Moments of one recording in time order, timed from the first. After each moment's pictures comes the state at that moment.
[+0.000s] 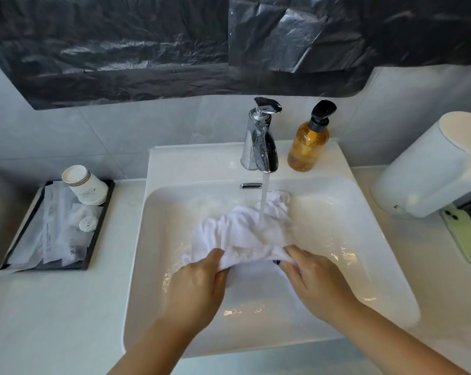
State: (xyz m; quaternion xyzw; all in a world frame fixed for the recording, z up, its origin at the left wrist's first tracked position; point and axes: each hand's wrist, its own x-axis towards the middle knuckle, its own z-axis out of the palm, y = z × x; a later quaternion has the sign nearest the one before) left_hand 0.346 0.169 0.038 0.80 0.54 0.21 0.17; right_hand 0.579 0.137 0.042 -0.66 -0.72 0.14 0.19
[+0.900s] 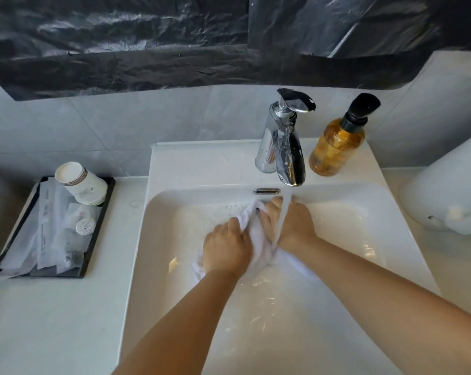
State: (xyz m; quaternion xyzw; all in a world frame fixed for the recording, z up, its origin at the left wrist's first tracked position) left_hand 0.408 0.269 -0.048 0.72 0.65 0.24 0.11; right_hand 0.561 0.294 -0.016 -0.67 -0.74 0.06 0.04
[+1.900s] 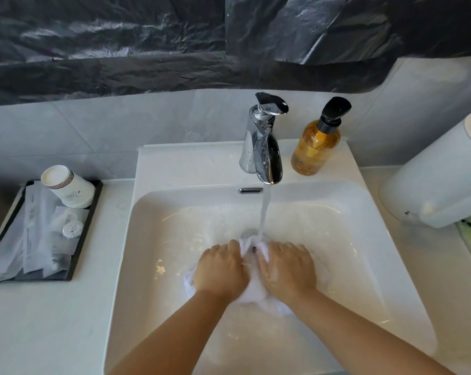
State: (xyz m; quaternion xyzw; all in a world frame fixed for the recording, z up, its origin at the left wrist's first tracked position) left_hand 0.414 0.233 -0.027 0.81 0.58 0.02 0.14; right_hand 0.559 0.207 -0.043 -0.73 -0.68 0.02 0.07
